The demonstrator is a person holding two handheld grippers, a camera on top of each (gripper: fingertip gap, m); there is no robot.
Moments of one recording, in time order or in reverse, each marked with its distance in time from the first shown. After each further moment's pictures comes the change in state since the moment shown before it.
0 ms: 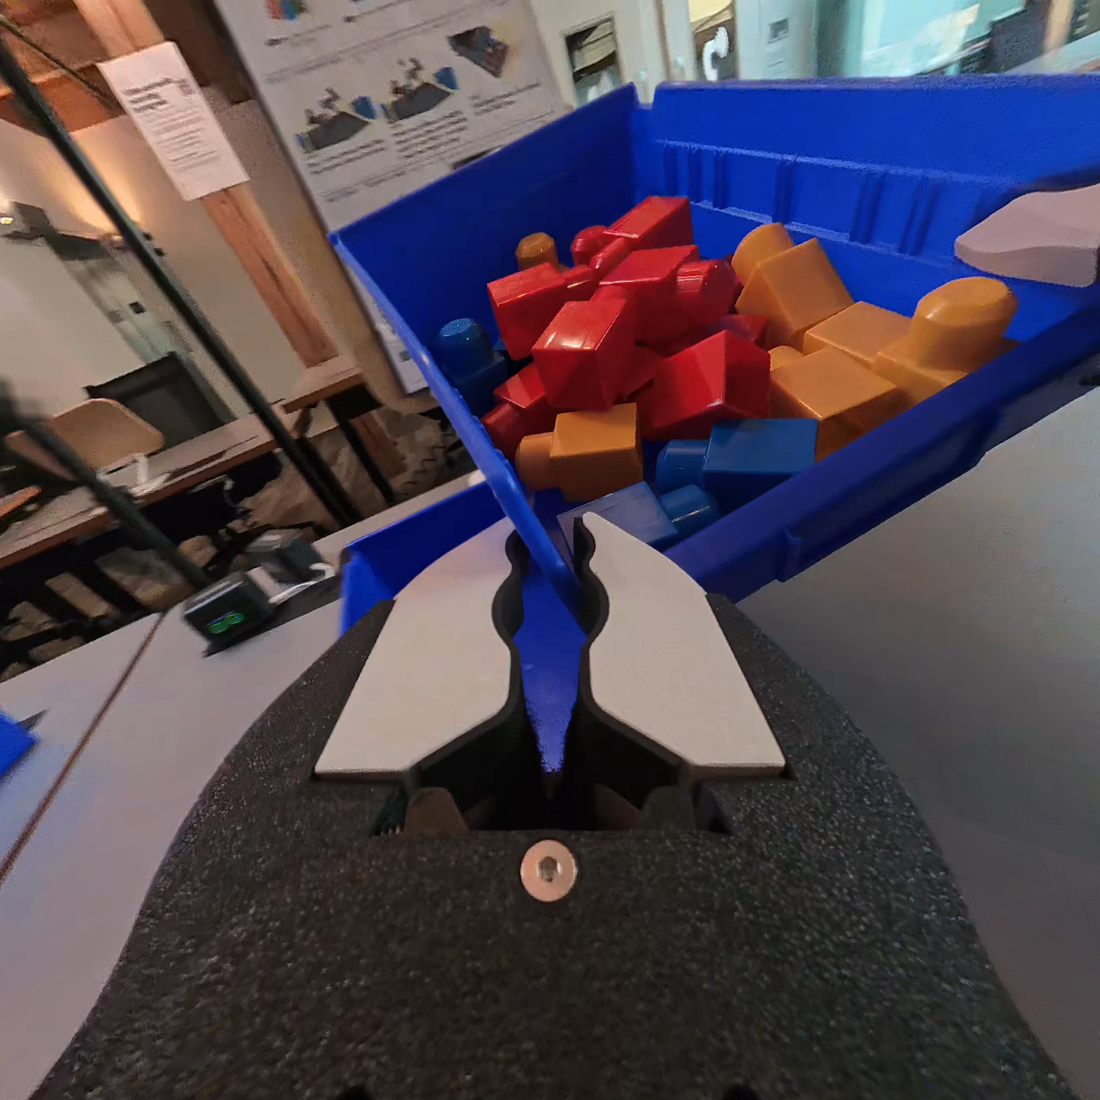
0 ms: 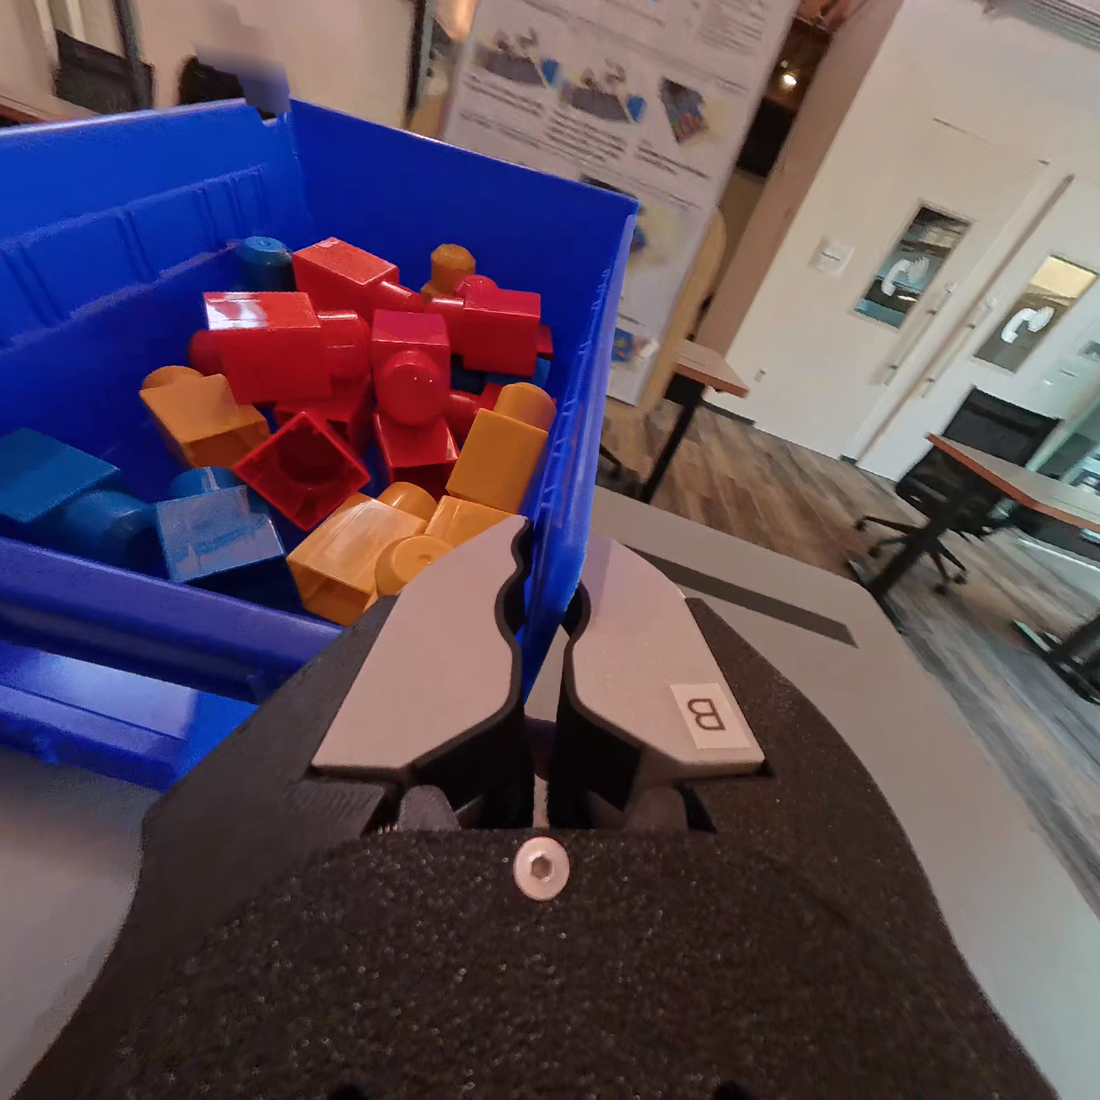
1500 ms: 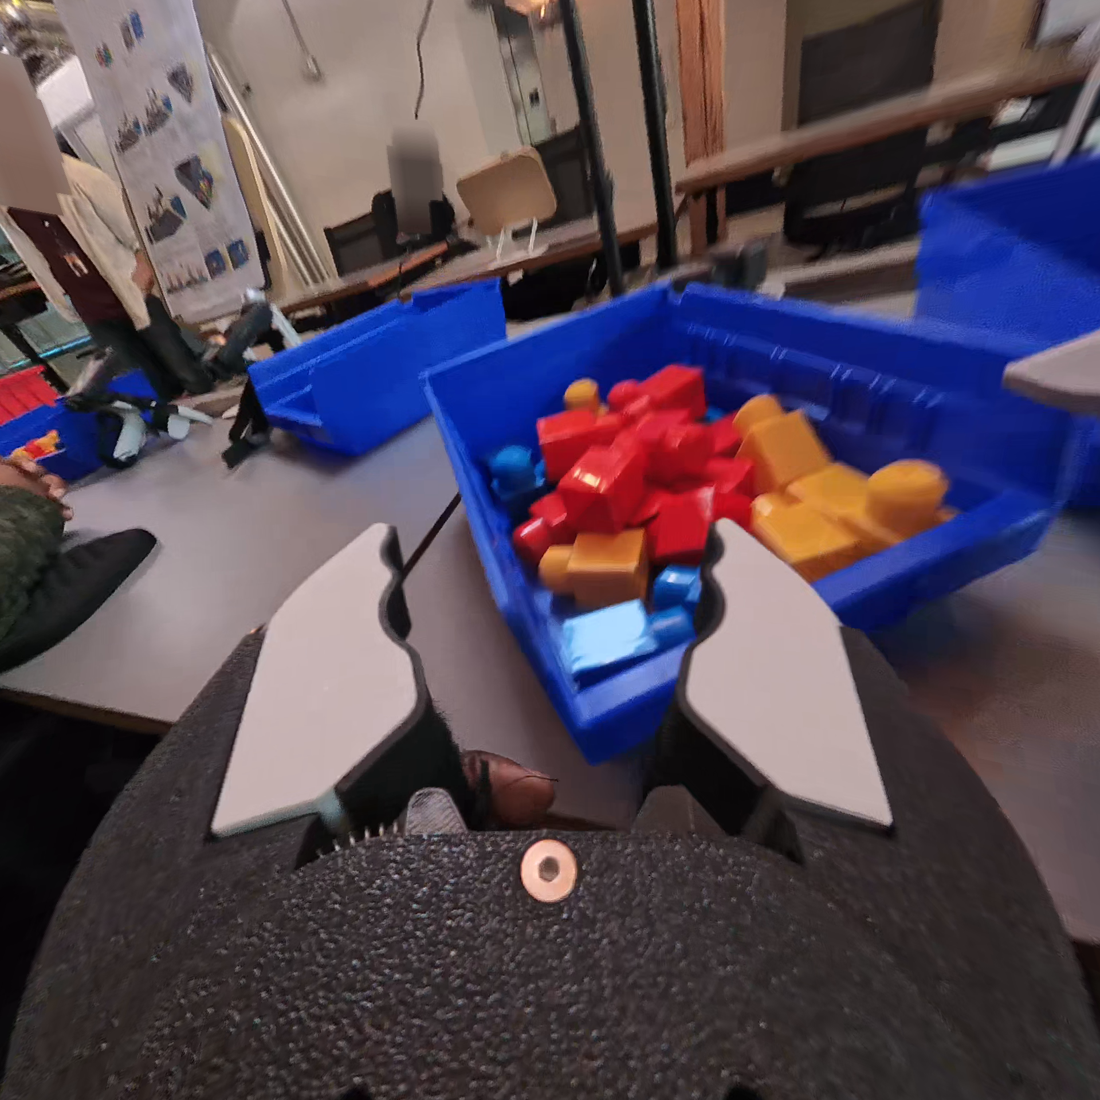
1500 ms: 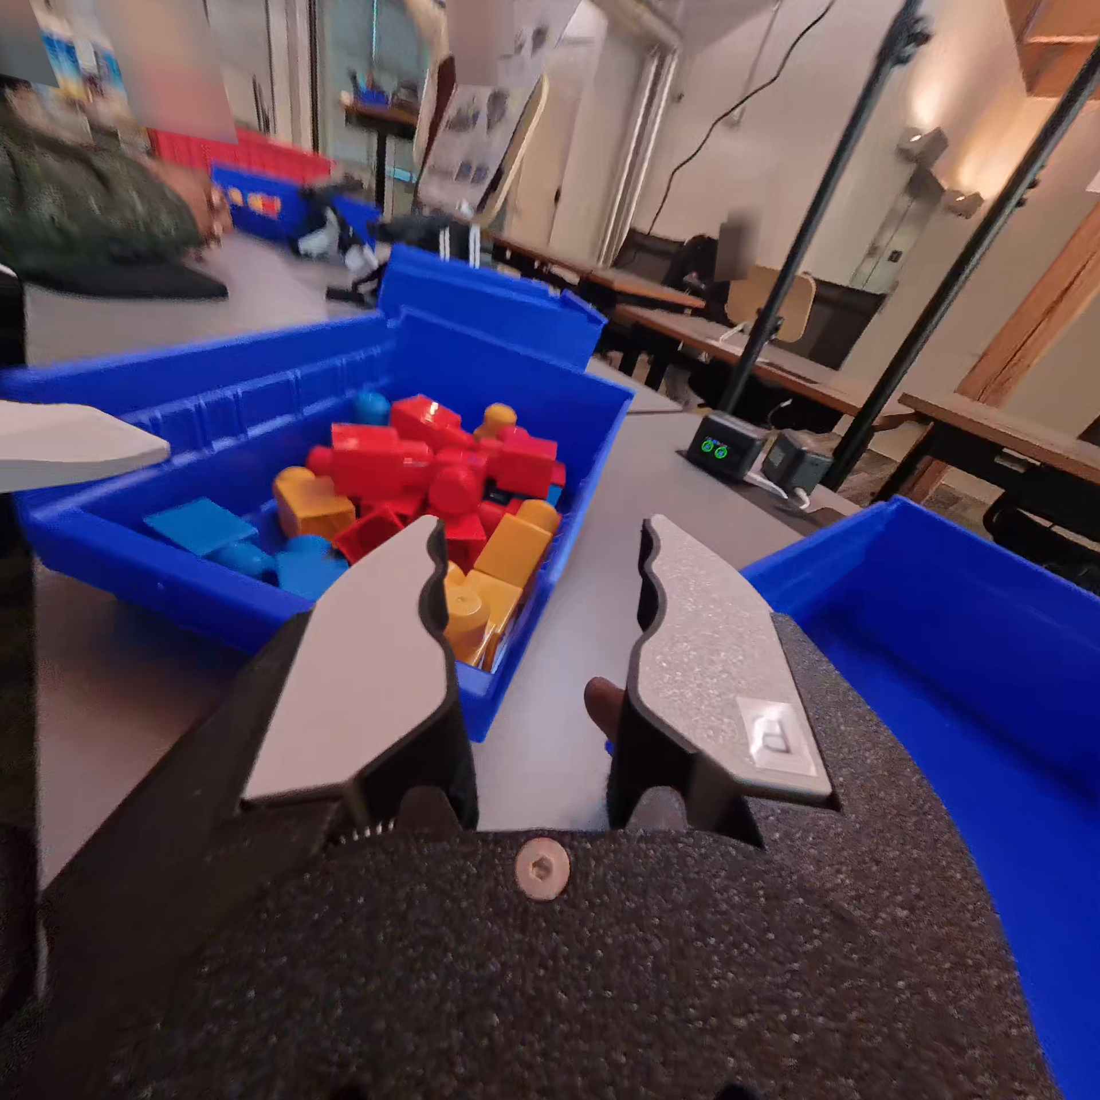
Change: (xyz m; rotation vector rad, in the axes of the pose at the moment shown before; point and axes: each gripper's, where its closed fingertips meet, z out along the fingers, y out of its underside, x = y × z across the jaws) left arm -0.229 0.183 -0.229 -0.235 -0.611 -0.095; right arm -0.381 -0.014 -0.006 0.202 -0.702 0.032
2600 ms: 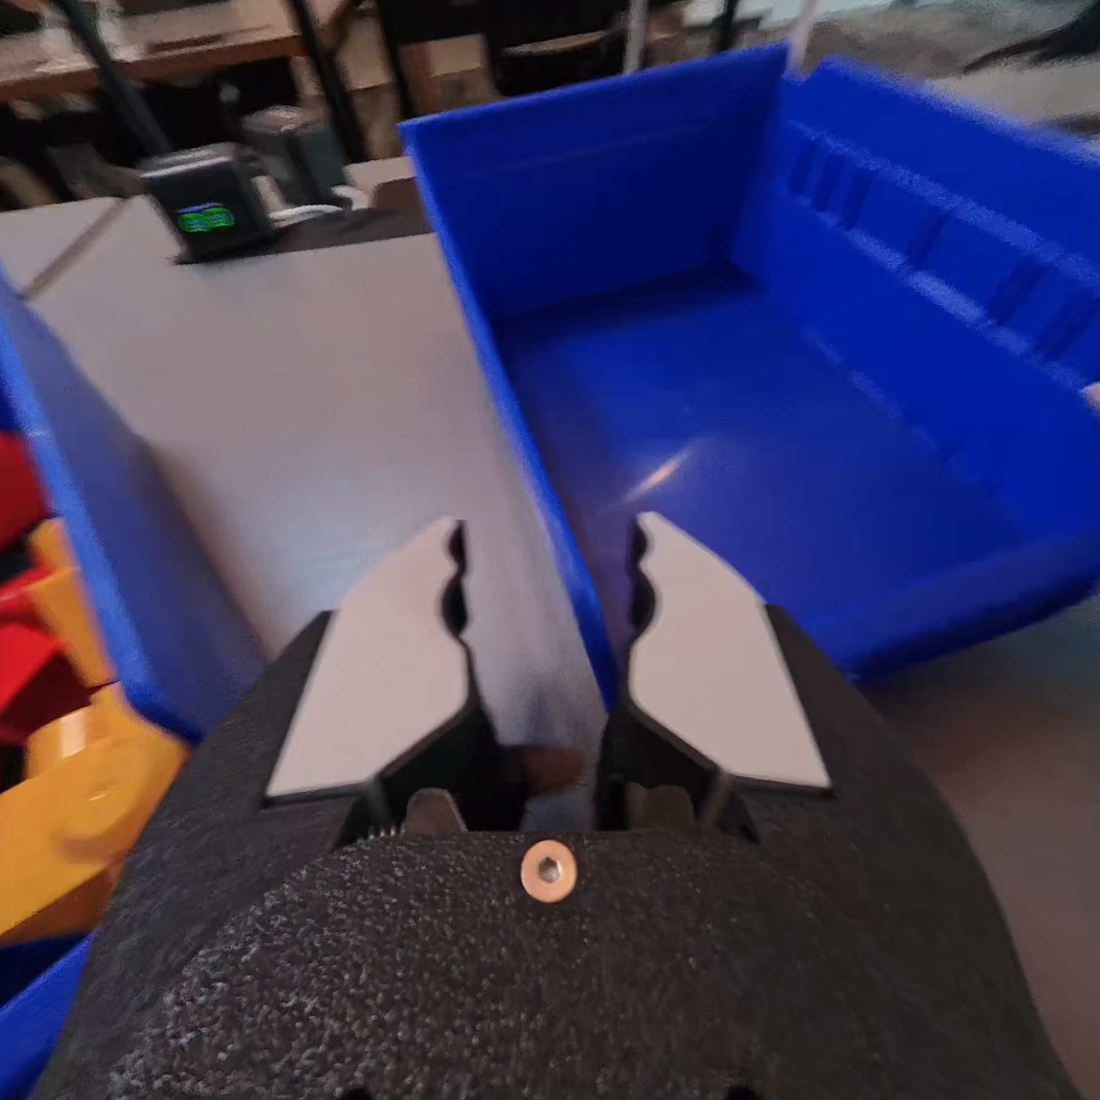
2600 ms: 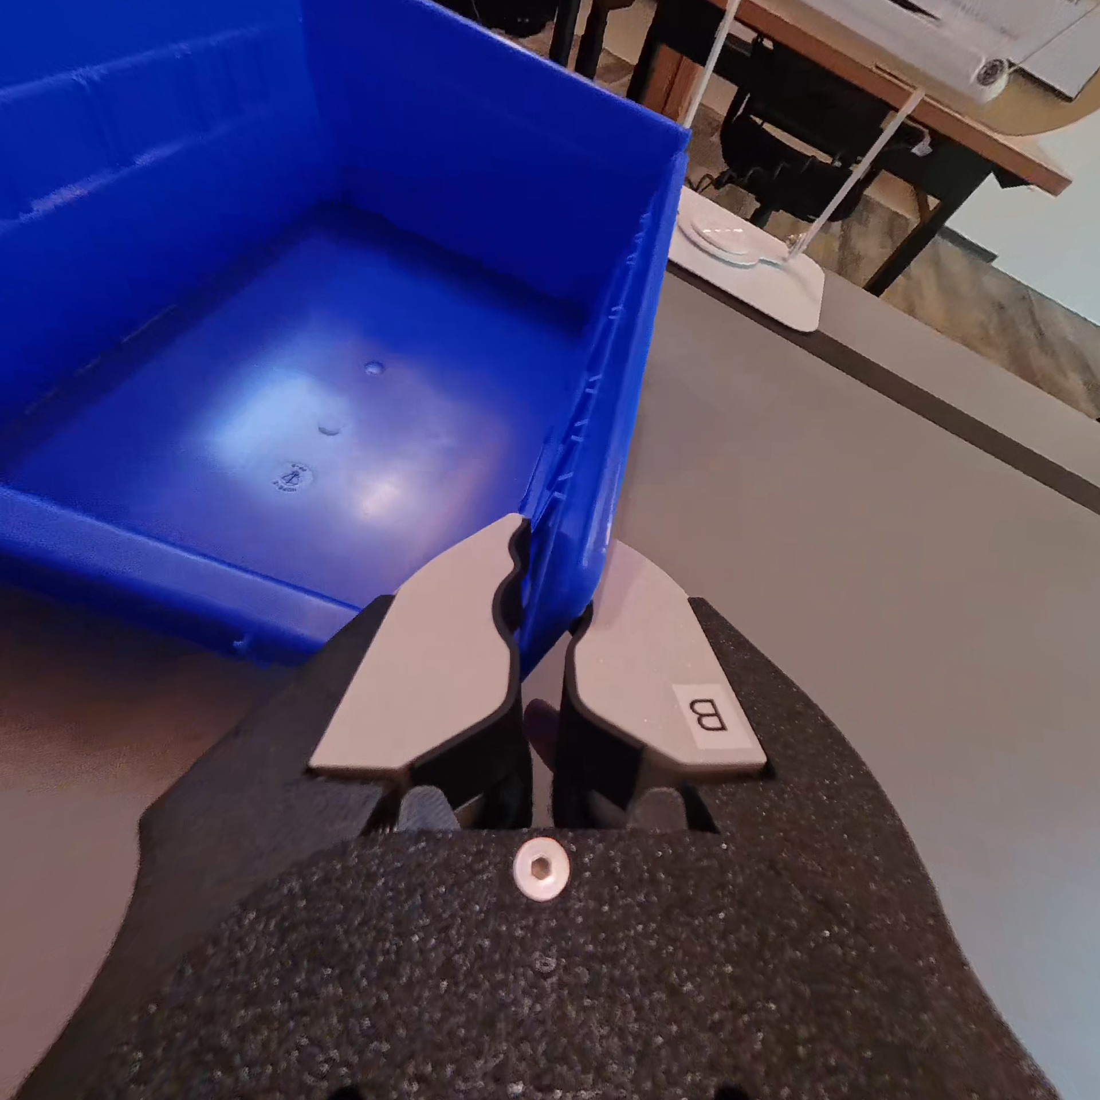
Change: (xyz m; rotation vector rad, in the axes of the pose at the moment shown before) left arm 0.272 -0.021 0.077 -0.221 0.438 -0.066; right arm 0.217 0.133 -0.153 -0.521 0.440 0.077
